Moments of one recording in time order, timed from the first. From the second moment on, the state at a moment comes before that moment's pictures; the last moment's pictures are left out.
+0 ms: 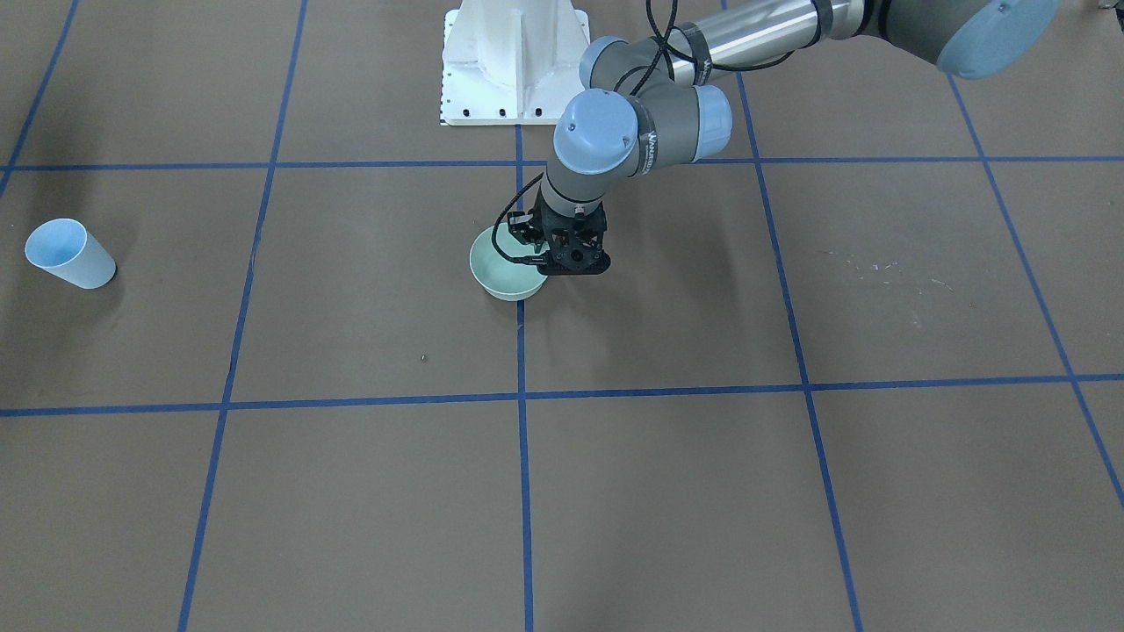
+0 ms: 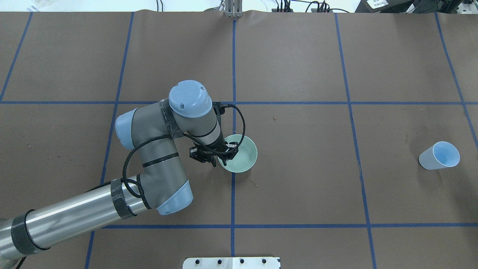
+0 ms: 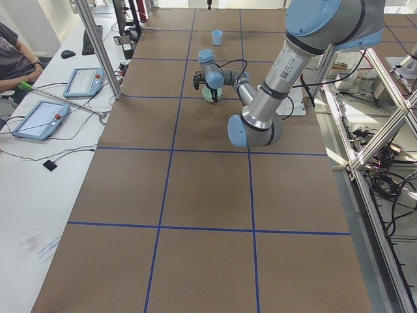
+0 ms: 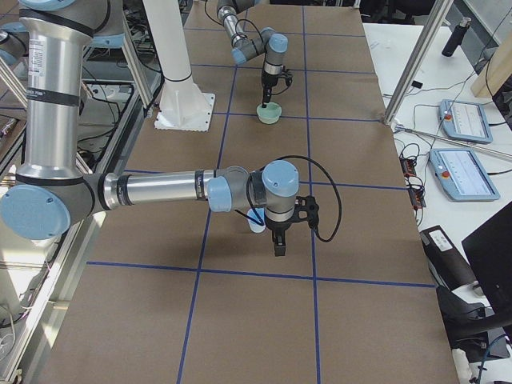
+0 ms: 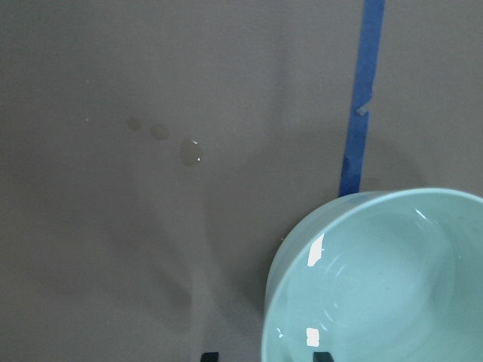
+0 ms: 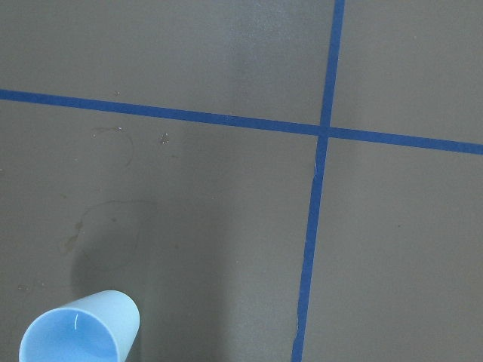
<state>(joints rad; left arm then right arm) -0.50 -2.34 -1.48 -1.73 -2.12 -1.30 1.48 -1.70 1.81 -1.52 2.35 0.06</state>
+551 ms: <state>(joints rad) -0.54 -2.34 -1.50 -1.72 -2.12 -1.30 1.48 -1.70 1.81 -1.52 2.35 0.06</state>
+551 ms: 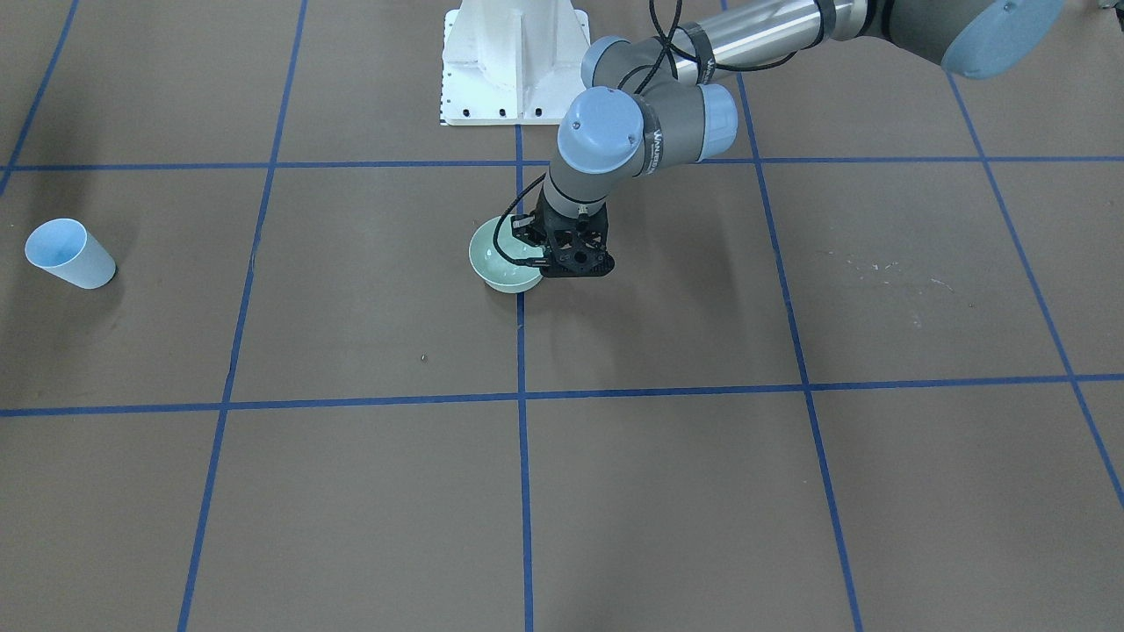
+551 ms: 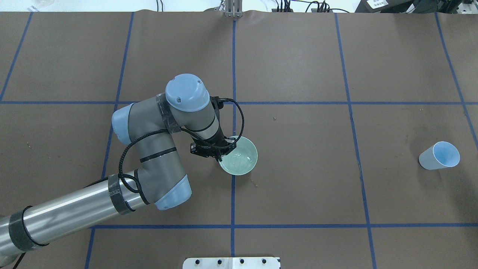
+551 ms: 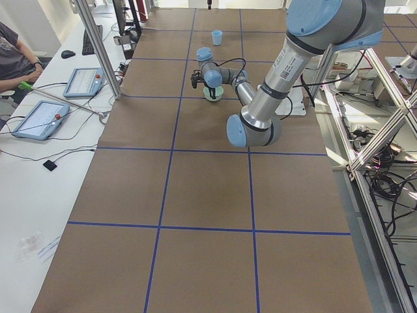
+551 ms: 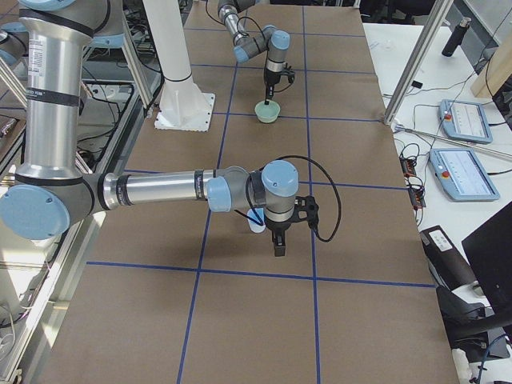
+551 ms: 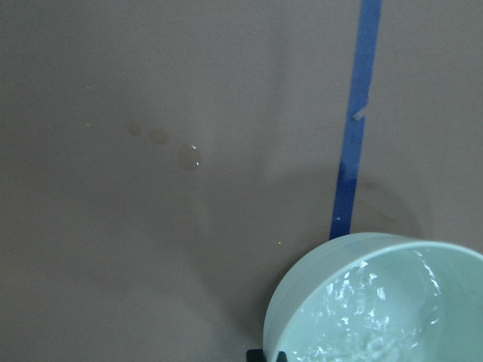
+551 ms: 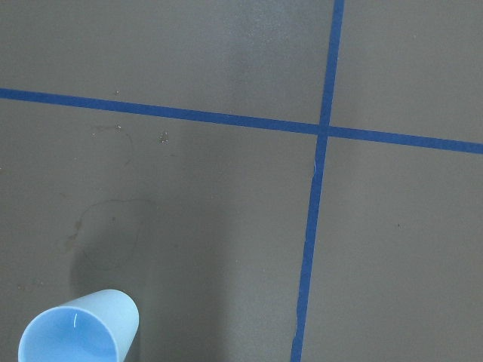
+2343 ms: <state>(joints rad) -1.15 -1.67 -1.60 -1.72 -2.43 -0.36 1.48 -1.70 1.81 -1.52 2.34 0.06</state>
